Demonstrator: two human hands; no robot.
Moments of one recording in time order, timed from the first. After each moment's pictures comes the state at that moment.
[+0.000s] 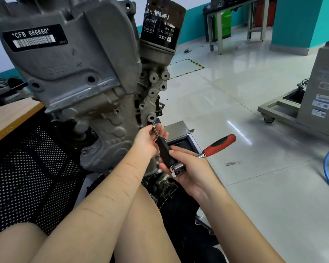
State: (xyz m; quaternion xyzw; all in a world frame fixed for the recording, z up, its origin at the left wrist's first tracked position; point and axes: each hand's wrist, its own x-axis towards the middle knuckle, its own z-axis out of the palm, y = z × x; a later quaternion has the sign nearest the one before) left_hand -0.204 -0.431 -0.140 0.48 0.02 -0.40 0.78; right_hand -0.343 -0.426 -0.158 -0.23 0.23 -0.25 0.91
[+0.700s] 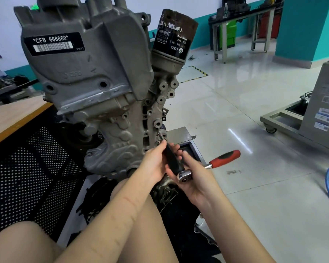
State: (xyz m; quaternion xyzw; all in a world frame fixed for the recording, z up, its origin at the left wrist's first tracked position) left_hand -0.235 -0.404 -0.152 0.54 -0.06 -0.42 0.73; right_hand -0.339 -0.427 -0.162 -0.19 0.23 -0.25 0.92
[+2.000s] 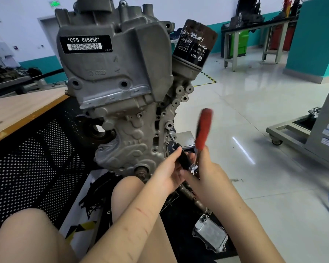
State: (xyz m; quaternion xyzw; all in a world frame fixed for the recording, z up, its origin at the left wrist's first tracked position) left_hand -0.257 -0.388 -0.156 0.54 -0.04 -0.46 0.70; right_hand -0.368 -0.422 -0.150 -0.87 0.25 -0.26 0.35
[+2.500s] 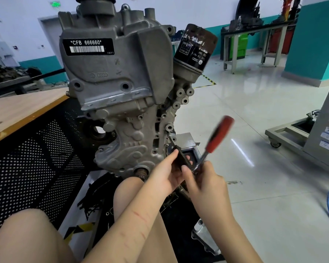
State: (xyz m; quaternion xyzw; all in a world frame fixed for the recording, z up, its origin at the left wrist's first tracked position) left_hand -0.256 -0.381 -0.149 0.53 -0.02 -0.46 0.71; right_hand -0.362 -0.407 -0.170 -0.79 0.31 -0.37 0.37
